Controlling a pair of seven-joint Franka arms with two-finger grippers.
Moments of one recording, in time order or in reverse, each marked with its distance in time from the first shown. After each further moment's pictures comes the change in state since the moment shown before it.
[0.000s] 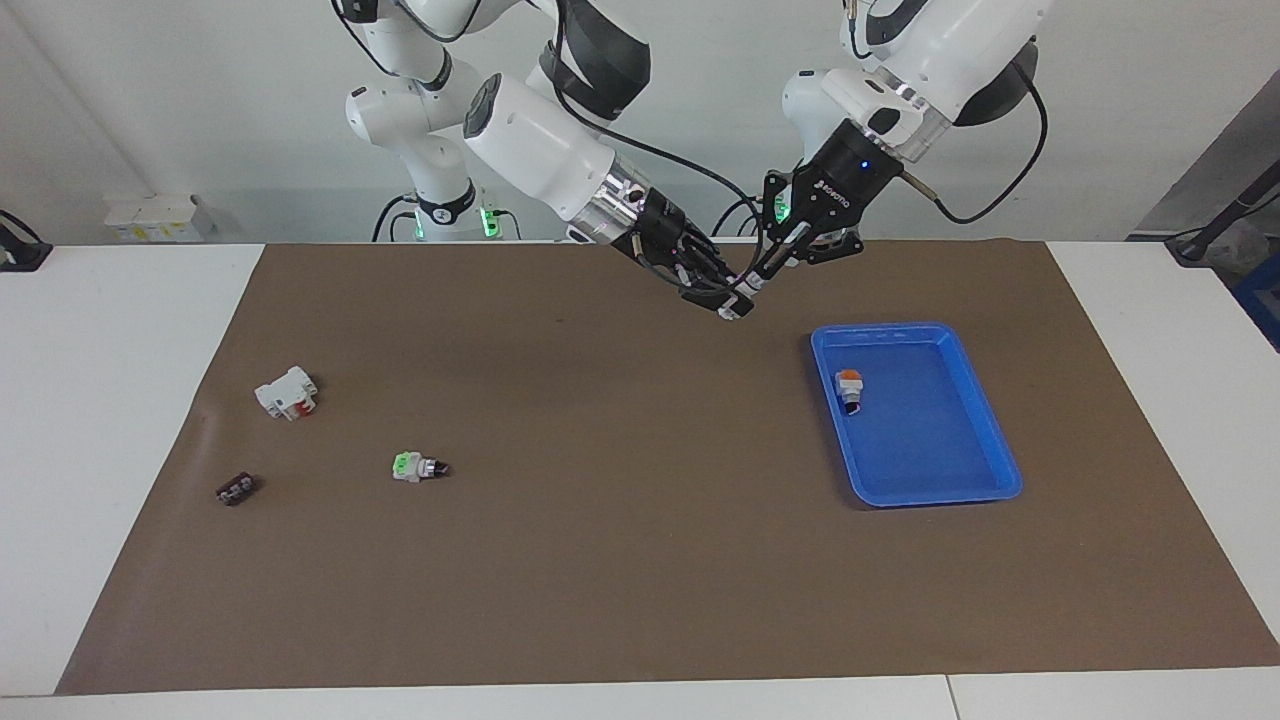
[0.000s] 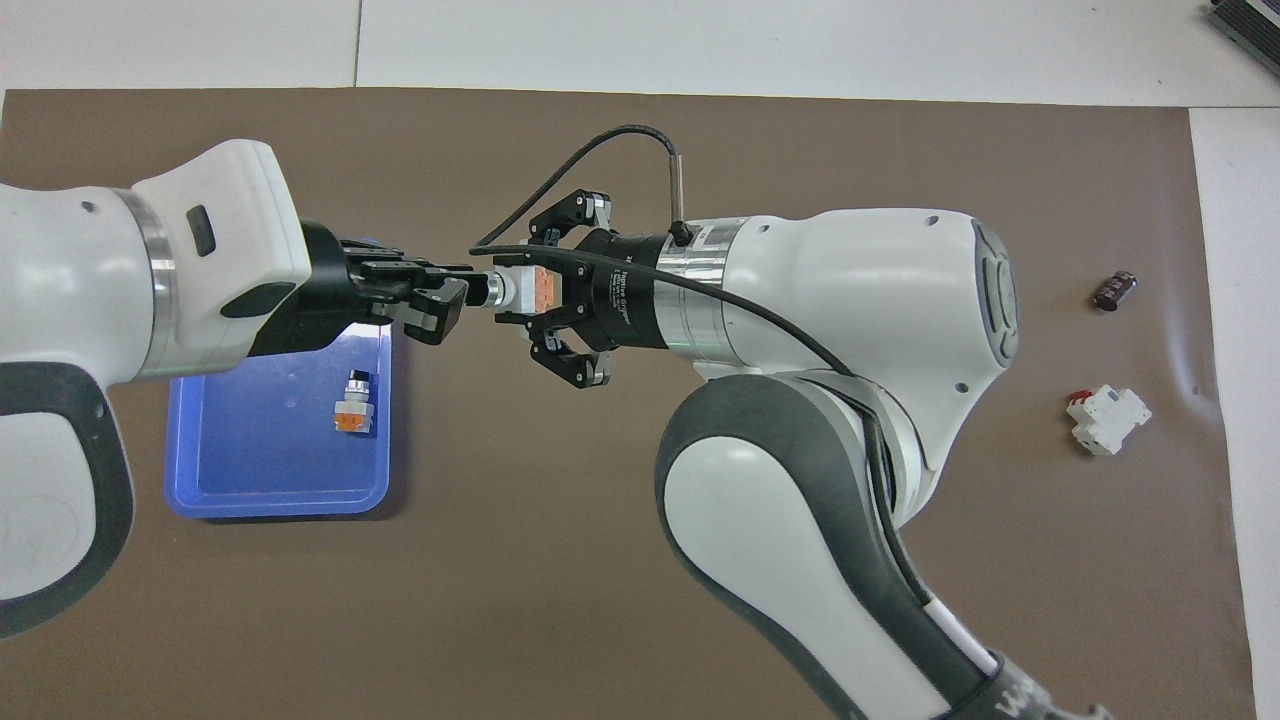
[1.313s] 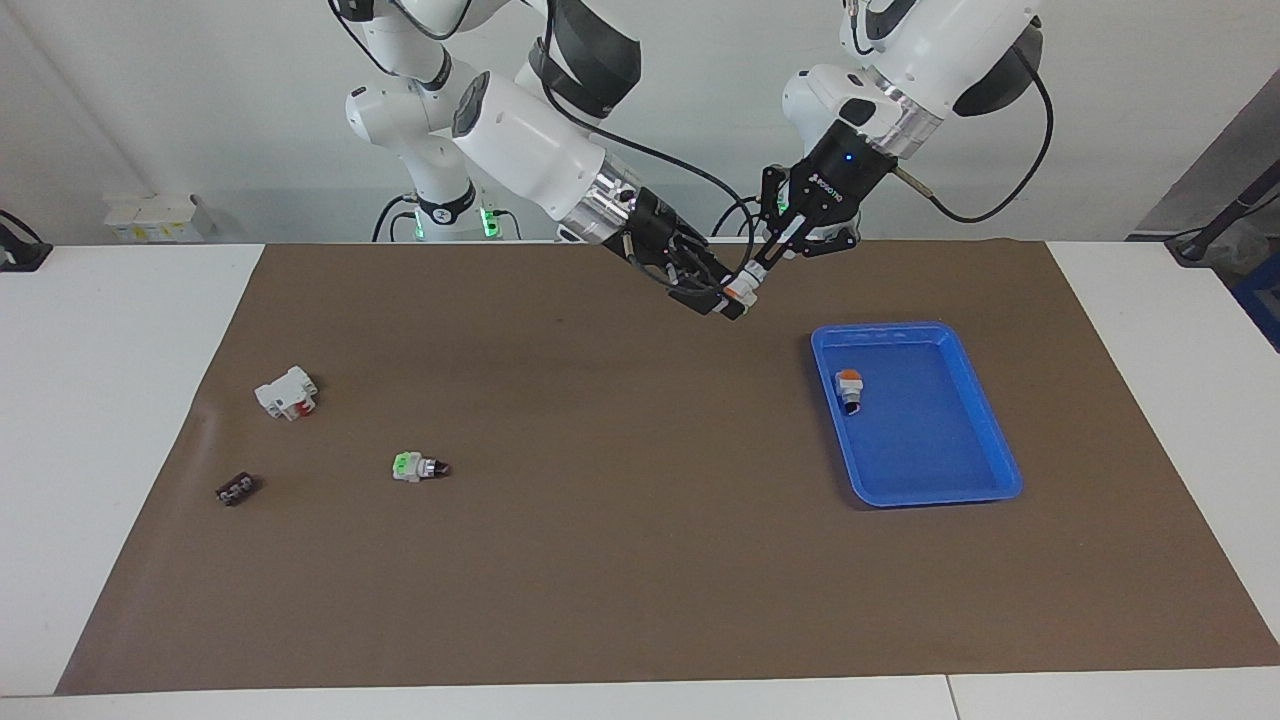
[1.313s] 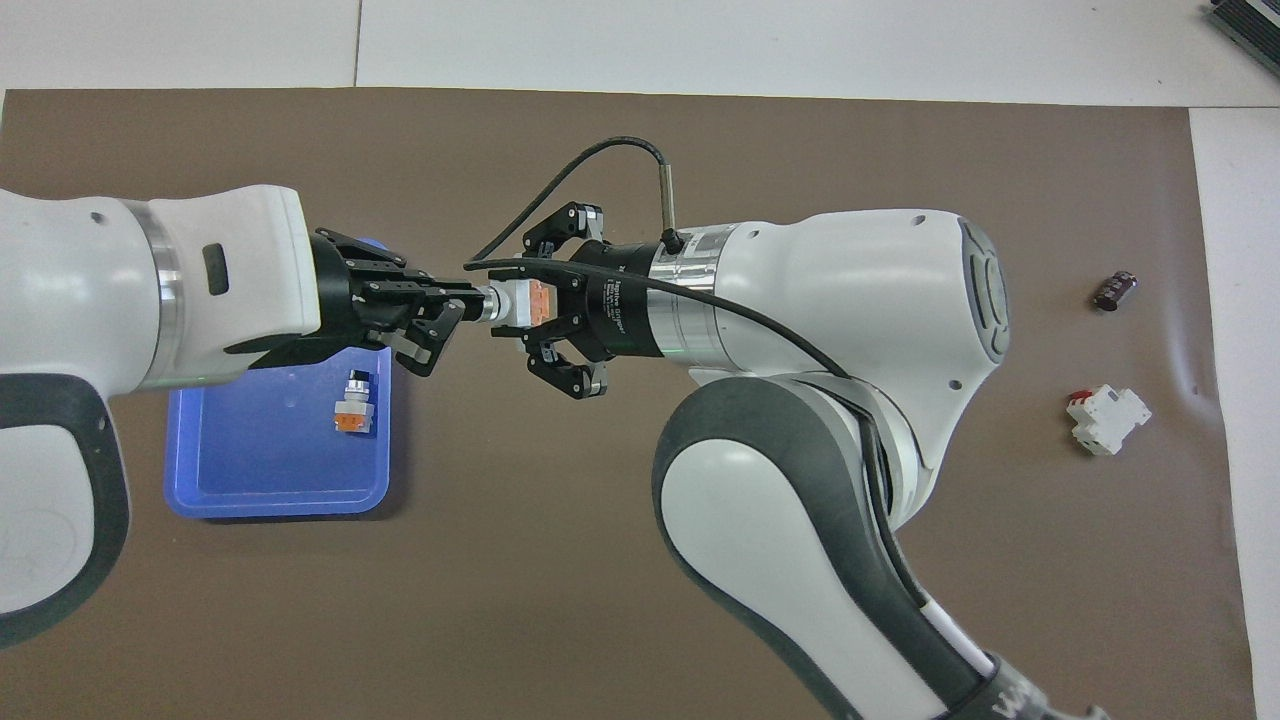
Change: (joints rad) left arm 0.000 -0.014 -0.001 -0.004 0.078 -0.108 0.130; right arm -0.028 -0.022 -0.013 0.005 -0.018 -0.048 -0.001
